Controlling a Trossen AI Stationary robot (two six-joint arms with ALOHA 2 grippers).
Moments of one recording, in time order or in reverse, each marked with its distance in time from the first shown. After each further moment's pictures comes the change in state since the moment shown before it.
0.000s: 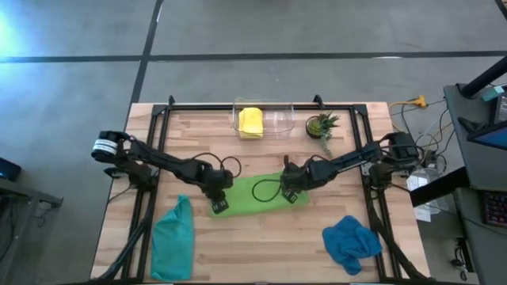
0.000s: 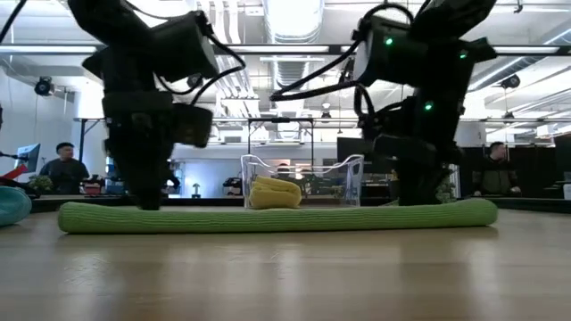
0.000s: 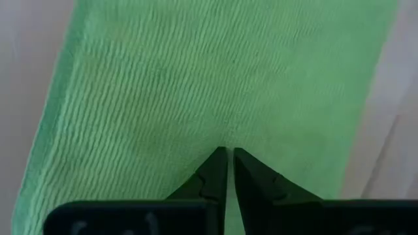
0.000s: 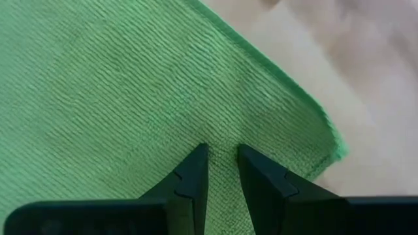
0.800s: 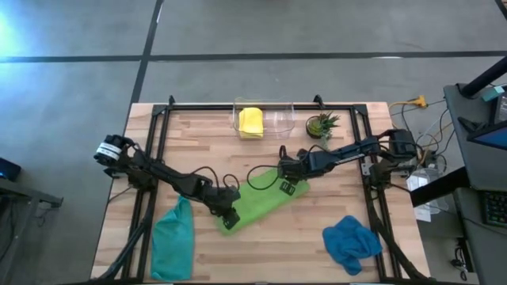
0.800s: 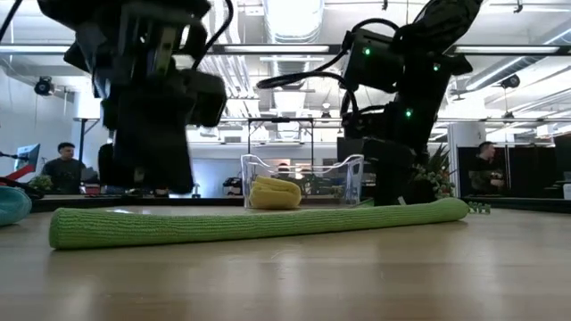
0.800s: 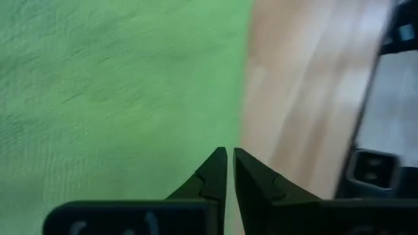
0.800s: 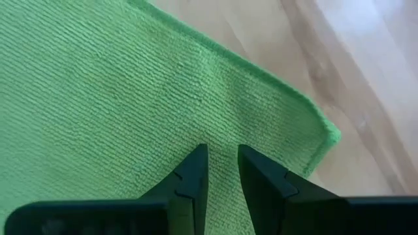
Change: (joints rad) left arm -0.182 0.051 0.013 0.396 -0.001 -0.444; right arm -0.110 -0.012 -0.002 0.111 -0.005 -0.299
